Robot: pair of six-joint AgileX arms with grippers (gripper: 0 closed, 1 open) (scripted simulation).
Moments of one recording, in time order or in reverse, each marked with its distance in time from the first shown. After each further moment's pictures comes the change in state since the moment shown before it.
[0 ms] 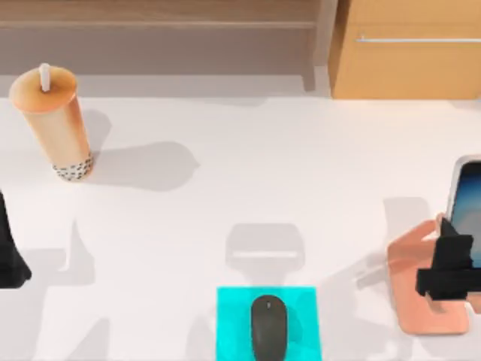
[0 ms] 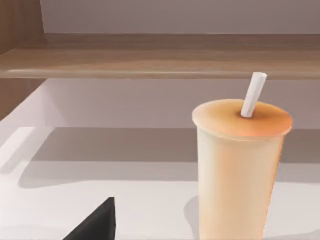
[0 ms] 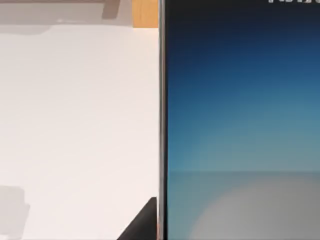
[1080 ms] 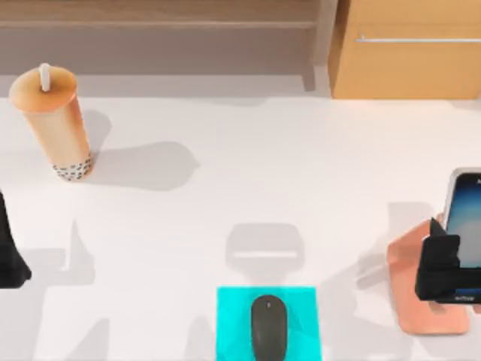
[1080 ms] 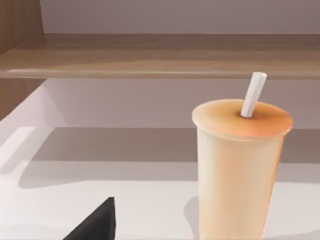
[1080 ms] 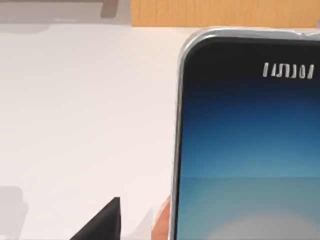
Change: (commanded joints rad) left arm 0.000 0.000 0.000 0.000 0.000 0.000; right arm 0.000 0.000 0.000 0.000 0.000 0.000
